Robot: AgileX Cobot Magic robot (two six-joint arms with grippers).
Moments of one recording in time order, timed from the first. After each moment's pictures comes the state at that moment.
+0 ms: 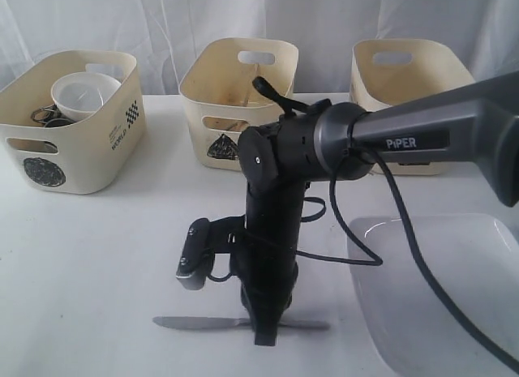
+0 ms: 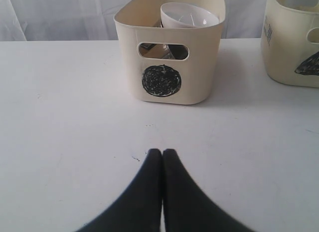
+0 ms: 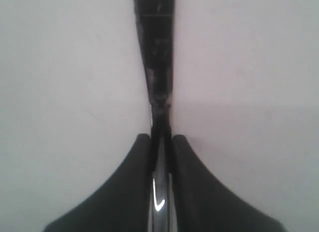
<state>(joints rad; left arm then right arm) 0.00 0.00 0.02 -0.13 0.26 0.11 0.60 2.07 -1.36 0.22 1.03 -0.93</state>
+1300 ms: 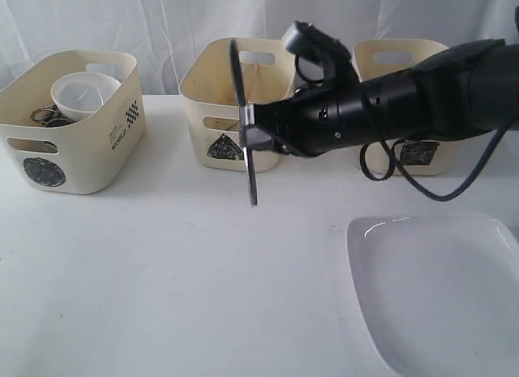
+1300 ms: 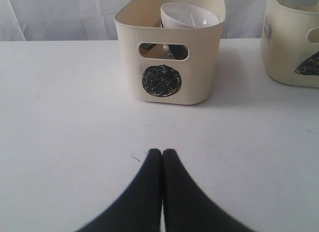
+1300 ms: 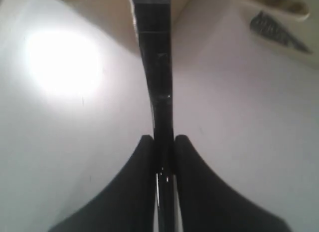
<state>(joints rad) 0.00 0.00 0.02 -0.13 0.26 0.11 0.26 1.69 -1.09 1.42 0.56 -1.08</state>
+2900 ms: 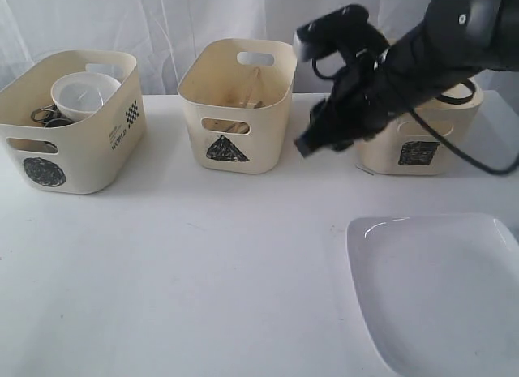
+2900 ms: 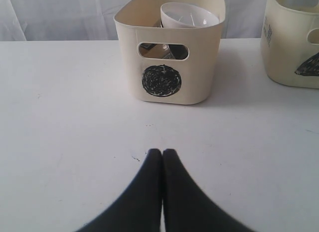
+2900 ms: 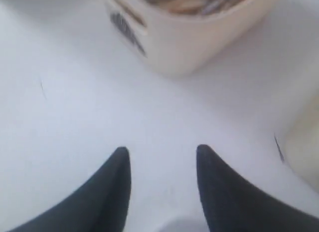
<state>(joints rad) 0.00 0.00 0.02 -0.13 0.26 0.11 0.27 1.62 -1.21 0.21 0.58 -0.49</state>
